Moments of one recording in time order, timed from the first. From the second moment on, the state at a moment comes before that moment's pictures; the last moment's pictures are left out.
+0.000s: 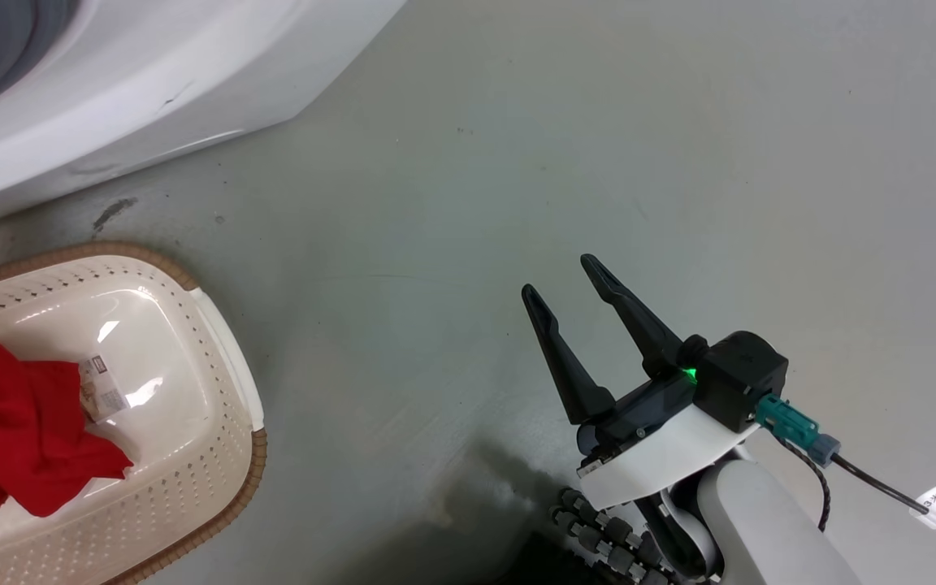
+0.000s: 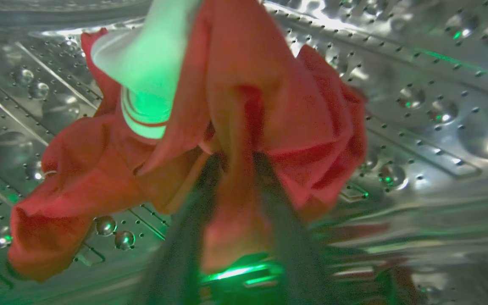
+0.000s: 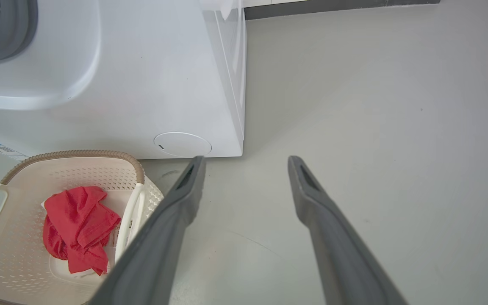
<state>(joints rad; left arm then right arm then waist) -1.51 0.61 -0.16 1.01 -0.07 -0.11 0.48 -0.32 -0.05 0.44 0.16 0.31 0.13 -0.26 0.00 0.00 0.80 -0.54</state>
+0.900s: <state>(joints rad) -1.03 0.44 -0.09 0.83 -0.22 -0.04 -0.25 -0.30 -0.05 0.32 0.31 0.17 0.13 -0.26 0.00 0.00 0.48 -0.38</state>
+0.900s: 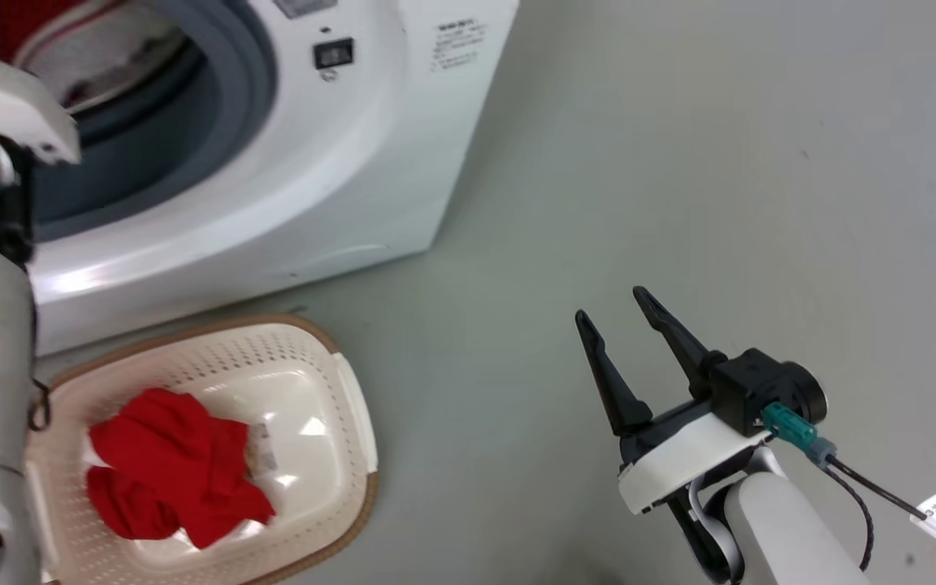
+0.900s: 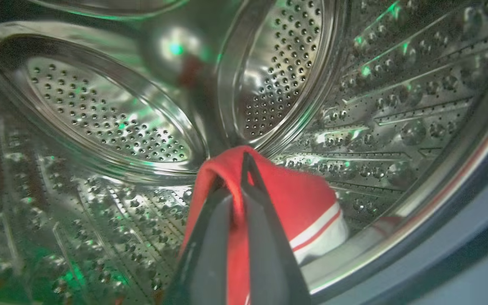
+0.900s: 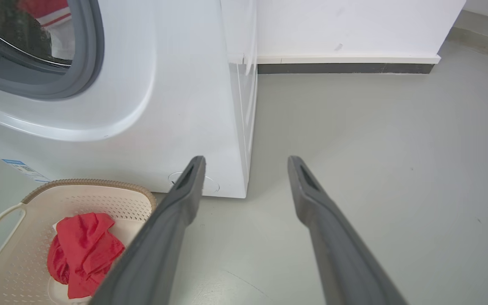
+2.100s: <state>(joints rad) -0.07 0.14 -0.10 -0.12 -0.24 0.03 -0.21 -0.14 -0.05 0.24 0.27 0.08 0.13 -0.14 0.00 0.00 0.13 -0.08</state>
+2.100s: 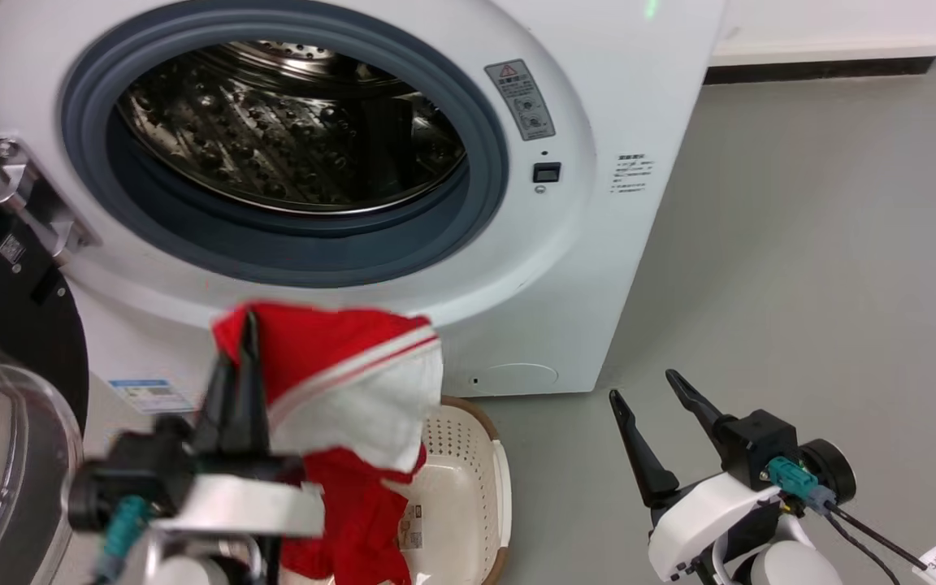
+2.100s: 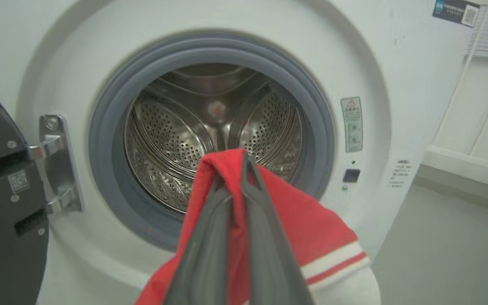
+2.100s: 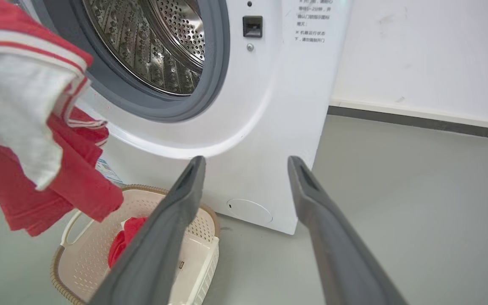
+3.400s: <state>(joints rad) -0.54 0.15 -0.09 1.23 -0.32 -0.04 -0.26 -0.30 -0.05 0.31 0.22 0.11 0.13 -0.18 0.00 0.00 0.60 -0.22</state>
